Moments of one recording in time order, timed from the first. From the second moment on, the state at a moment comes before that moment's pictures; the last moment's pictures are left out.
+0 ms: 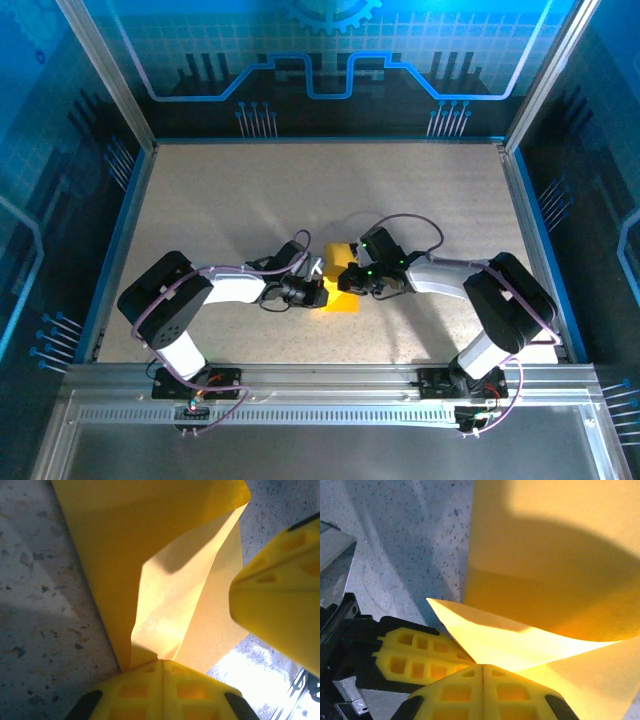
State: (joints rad) left arm -0.69 1.67 0.67 0.00 0.46 -0.63; right arm 0.64 1.60 0.72 -0.10 -0.47 0.75
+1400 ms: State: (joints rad) left arm -0.69 1.67 0.67 0.01 0.44 -0.63; right arm 0.68 1.67 0.70 -0.03 -0.47 0.81
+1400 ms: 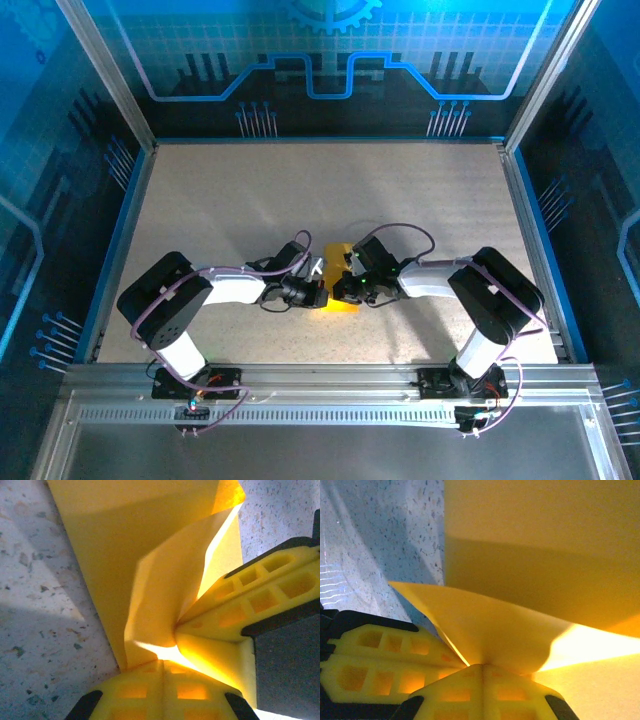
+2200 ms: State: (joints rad) left arm -0.71 1.66 0.68 0.00 0.42 -0.64; right arm 0.63 1.67 0.78 -0.22 -0.39 0.69
